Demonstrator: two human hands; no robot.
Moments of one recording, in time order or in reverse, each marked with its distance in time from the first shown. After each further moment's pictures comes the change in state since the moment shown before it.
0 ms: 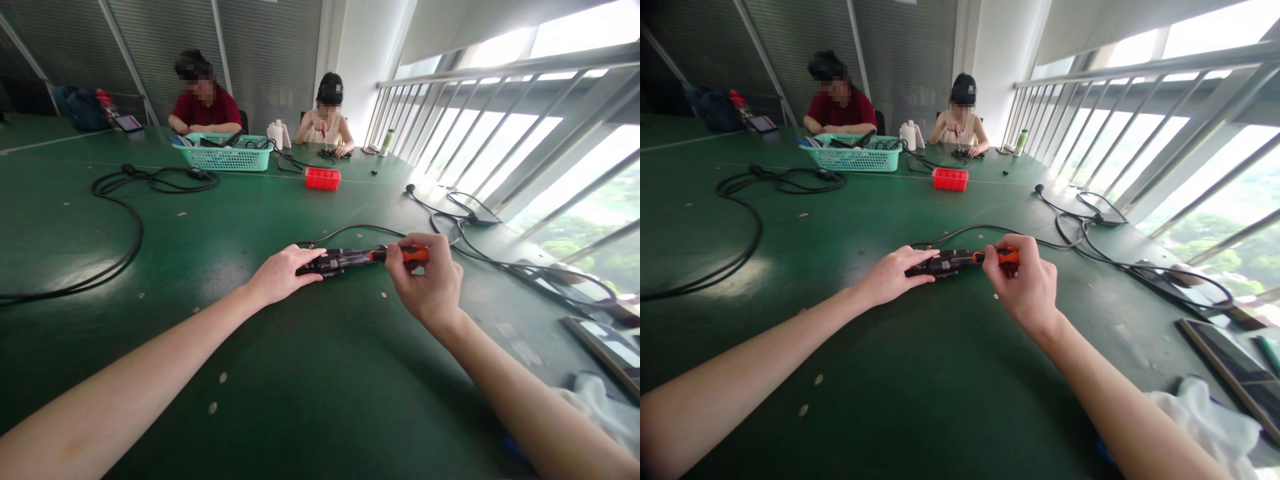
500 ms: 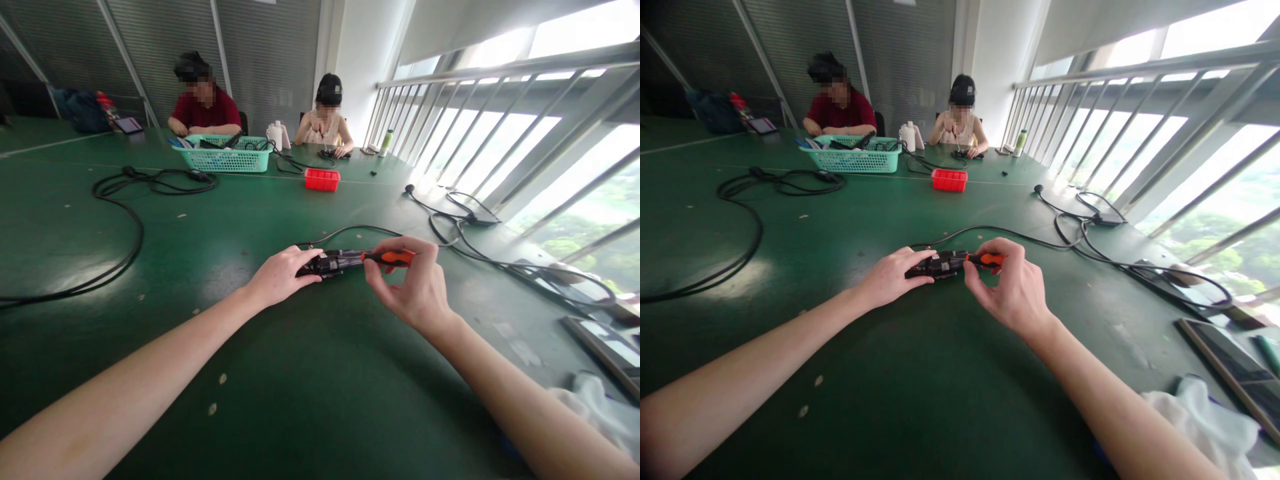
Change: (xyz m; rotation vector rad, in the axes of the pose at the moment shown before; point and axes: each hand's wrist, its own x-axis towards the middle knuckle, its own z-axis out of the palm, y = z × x) left_hand -0.001 0.003 -0.001 0.056 0.017 0.001; right_hand -0.006 -0.004 0.003 0.162 -0.170 -0.089
